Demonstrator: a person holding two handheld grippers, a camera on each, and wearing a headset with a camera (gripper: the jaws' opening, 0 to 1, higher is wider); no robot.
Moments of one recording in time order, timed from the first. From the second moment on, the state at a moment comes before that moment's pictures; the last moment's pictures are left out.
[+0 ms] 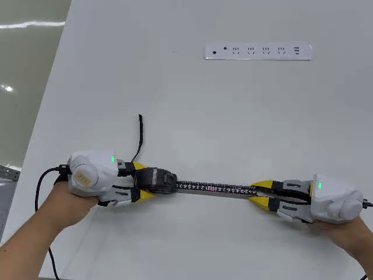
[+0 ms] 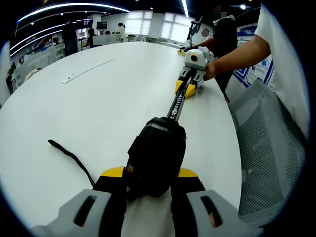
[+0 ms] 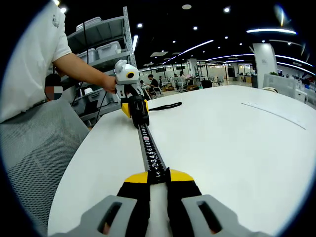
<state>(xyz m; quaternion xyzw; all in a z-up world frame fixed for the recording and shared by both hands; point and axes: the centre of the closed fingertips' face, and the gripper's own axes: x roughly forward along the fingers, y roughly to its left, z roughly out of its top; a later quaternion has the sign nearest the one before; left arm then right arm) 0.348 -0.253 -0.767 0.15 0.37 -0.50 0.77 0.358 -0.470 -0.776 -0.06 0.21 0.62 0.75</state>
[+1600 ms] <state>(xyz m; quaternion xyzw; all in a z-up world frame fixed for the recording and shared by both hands) 0.347 -0.252 -0.769 0.15 0.38 -0.50 0.76 0.357 -0.518 -0.776 -0.07 0.22 0.61 0.76</state>
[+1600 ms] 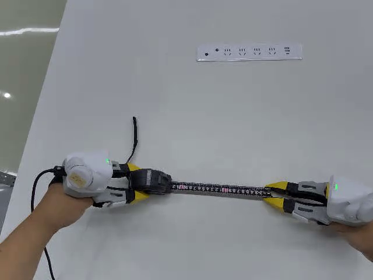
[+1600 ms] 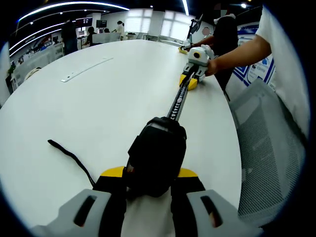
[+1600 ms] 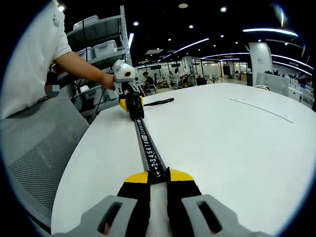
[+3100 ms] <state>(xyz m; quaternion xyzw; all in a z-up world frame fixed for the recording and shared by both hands) 0.347 -0.253 -0.768 0.16 0.37 -0.50 0.76 0.356 -0.526 -0.771 -0.09 0.22 0.60 0.76</state>
